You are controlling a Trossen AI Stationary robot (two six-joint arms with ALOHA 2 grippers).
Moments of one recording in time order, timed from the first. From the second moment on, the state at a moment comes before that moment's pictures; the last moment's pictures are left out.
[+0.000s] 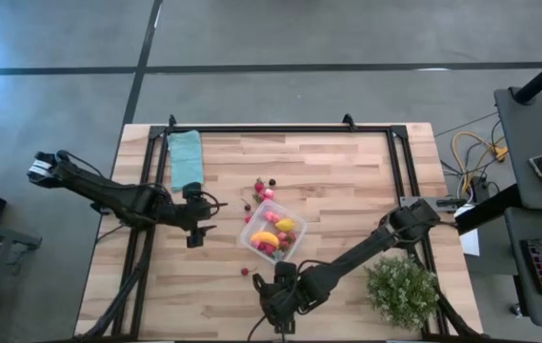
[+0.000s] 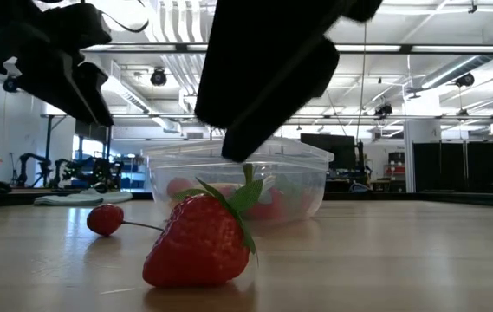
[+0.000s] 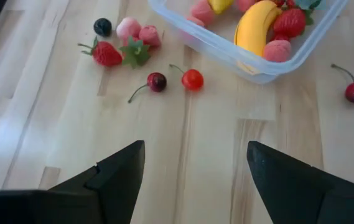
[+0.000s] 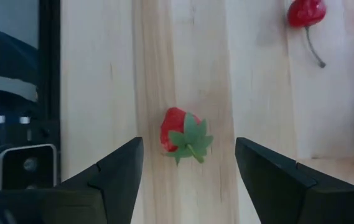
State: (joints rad) left arm -0.30 0.92 0.62 -0.59 -0.38 -0.26; right arm 0.54 2.27 1.88 -0.75 0.13 0.56
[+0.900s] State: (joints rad) left arm -0.30 0.92 0.58 -0.59 -0.38 -0.28; right arm 0.53 2.31 1.89 -0.72 0.13 0.46
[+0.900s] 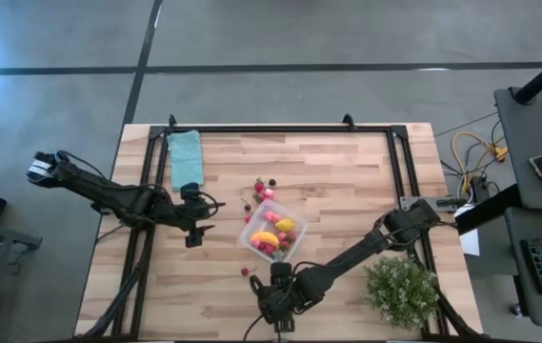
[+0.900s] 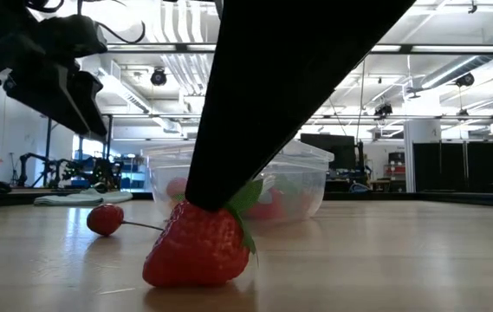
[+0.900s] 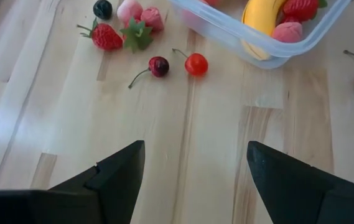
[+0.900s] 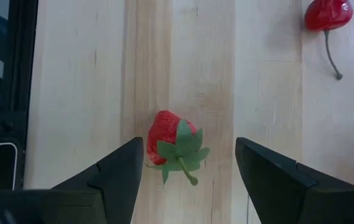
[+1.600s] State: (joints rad) left arm -0.30 0.92 0.58 -0.58 -0.38 -0.30; right arm 0.54 2.31 1.84 -0.65 0.10 0.47
